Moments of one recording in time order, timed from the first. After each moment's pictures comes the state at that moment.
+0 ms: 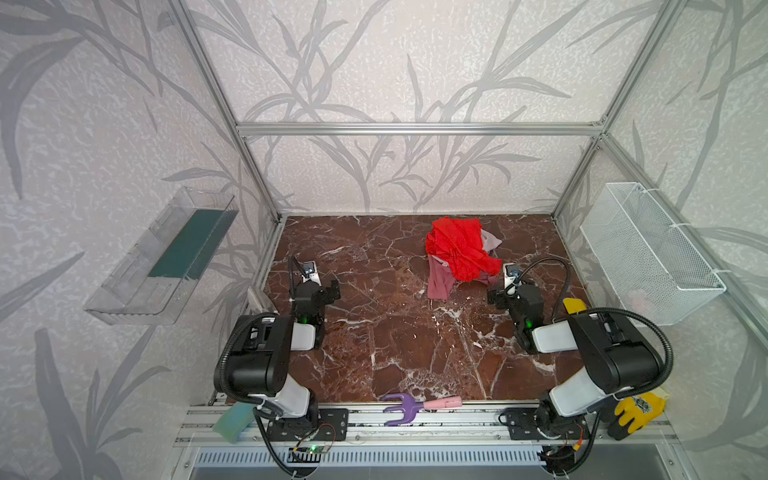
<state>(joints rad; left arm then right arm) 0.01 1.57 0.36 0.87 -0.22 -0.05 0.17 1.60 0.33 0.94 0.17 -0.11</state>
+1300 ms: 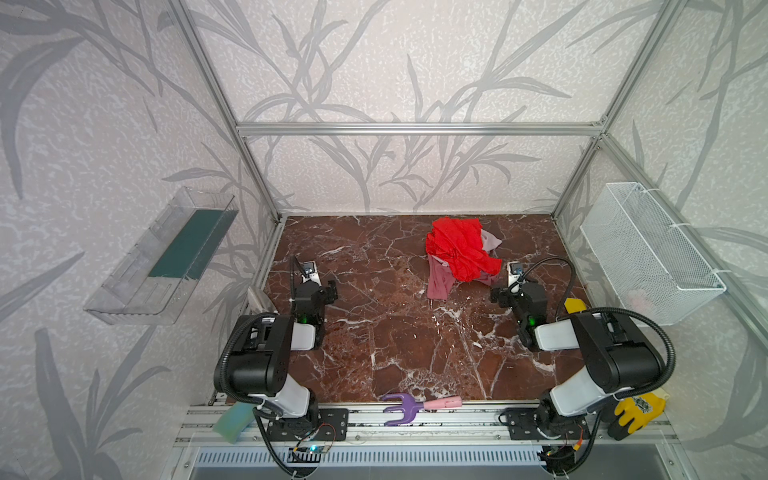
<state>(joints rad) 0.01 1.56 0.36 0.86 -0.23 -0.04 0.13 1.59 0.35 0.91 0.14 -0.10</state>
